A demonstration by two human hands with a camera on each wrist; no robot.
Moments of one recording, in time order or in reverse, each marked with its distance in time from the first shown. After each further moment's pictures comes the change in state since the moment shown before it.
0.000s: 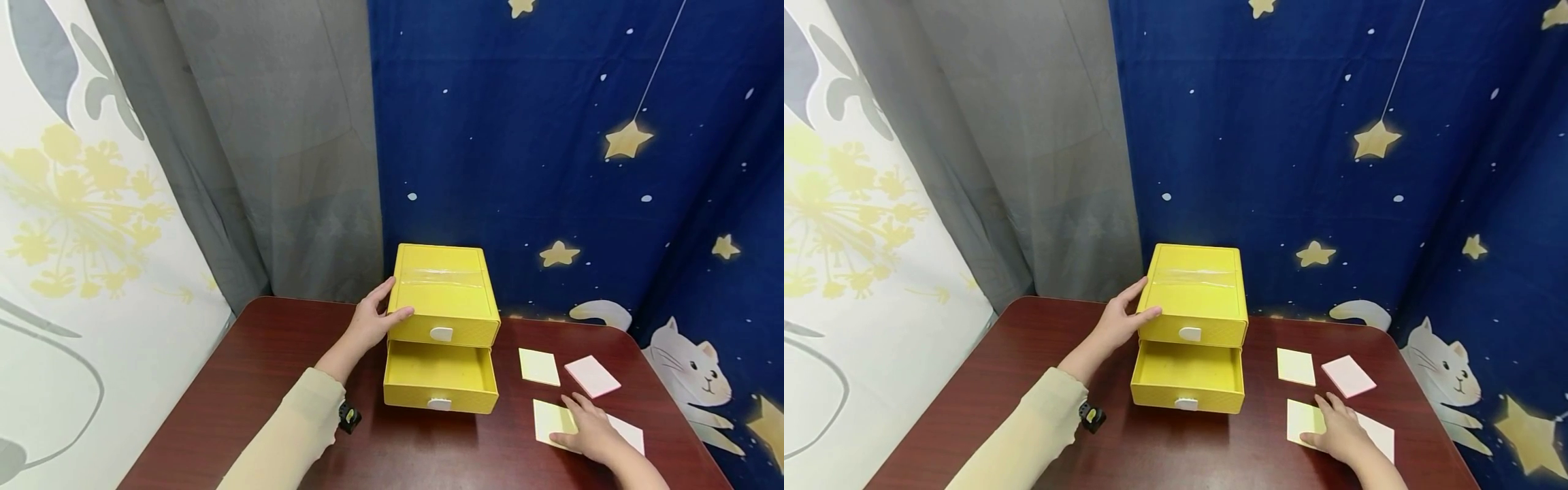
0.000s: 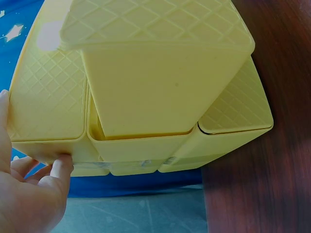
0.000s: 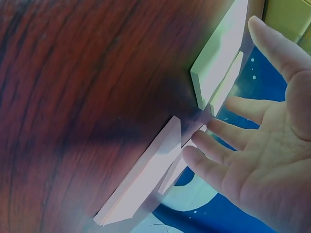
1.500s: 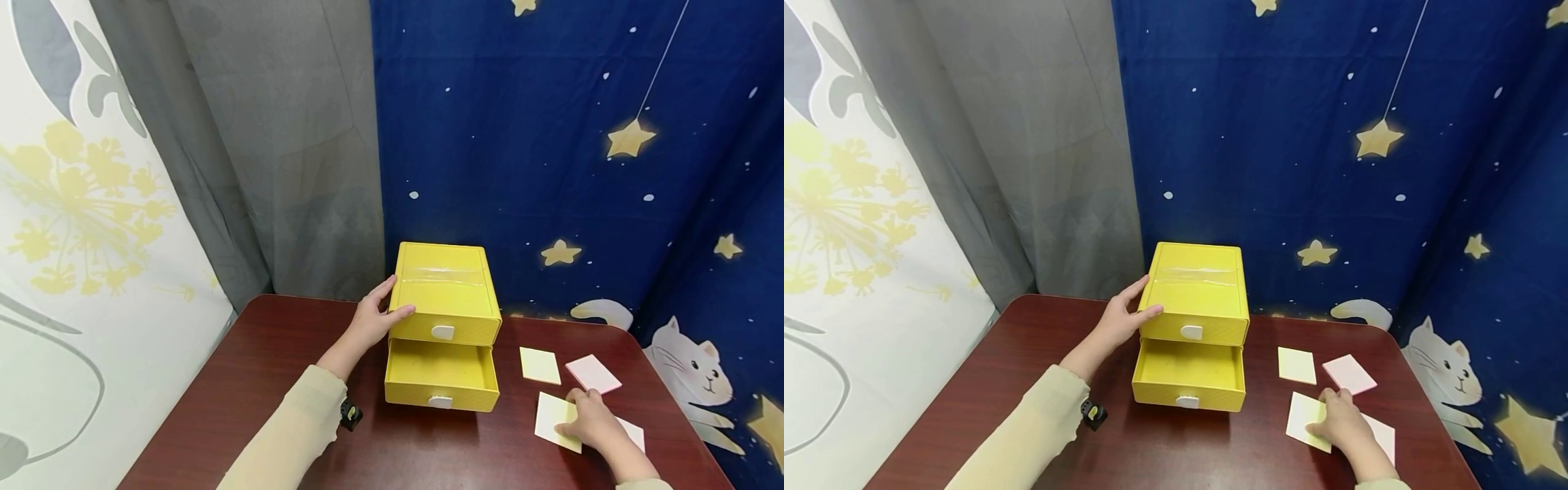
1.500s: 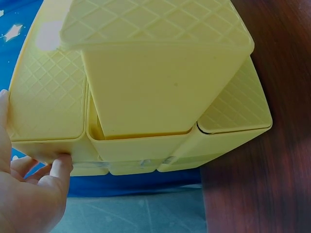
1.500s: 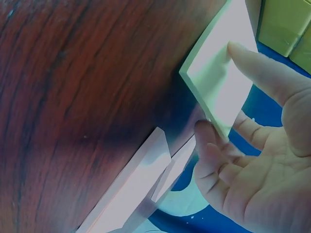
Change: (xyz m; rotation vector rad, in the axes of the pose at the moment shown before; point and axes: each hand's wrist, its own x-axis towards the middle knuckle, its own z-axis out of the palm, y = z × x) left_hand 0.008 -0.016 0.002 -0.018 0.008 0.009; right_hand 0.010 -0.006 -0.012 0.044 0.016 0.133
